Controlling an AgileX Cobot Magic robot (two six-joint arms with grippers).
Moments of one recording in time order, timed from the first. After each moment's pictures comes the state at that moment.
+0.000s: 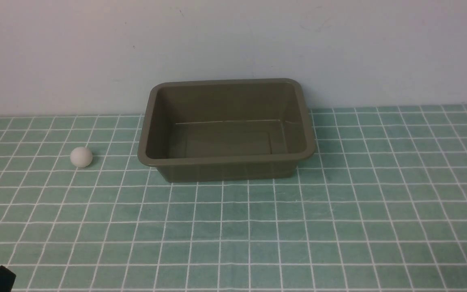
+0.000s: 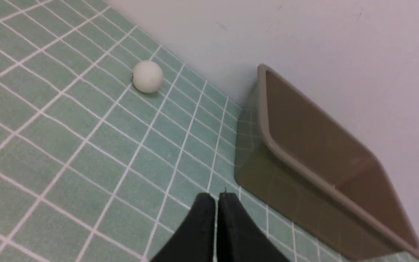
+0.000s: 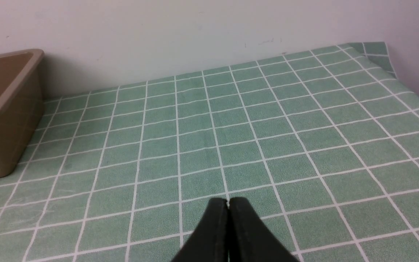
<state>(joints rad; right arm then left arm) -0.13 0.09 0.03 0.02 0.28 0.11 0.08 0.10 0.03 -0.63 0.16 -0.10</state>
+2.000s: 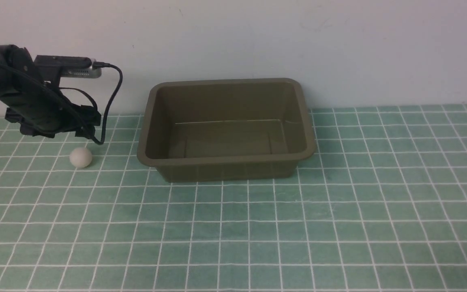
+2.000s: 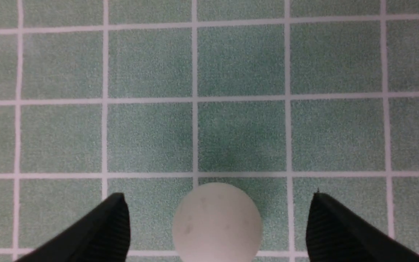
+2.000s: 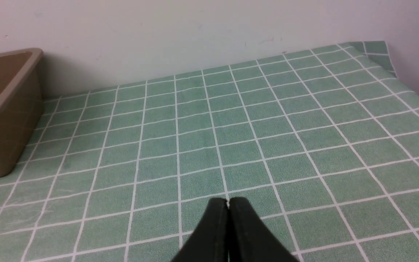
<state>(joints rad) -0.13 0.09 0.03 0.02 0.28 0.11 0.08 2.11 -1.57 -0.03 0.64 0.08</state>
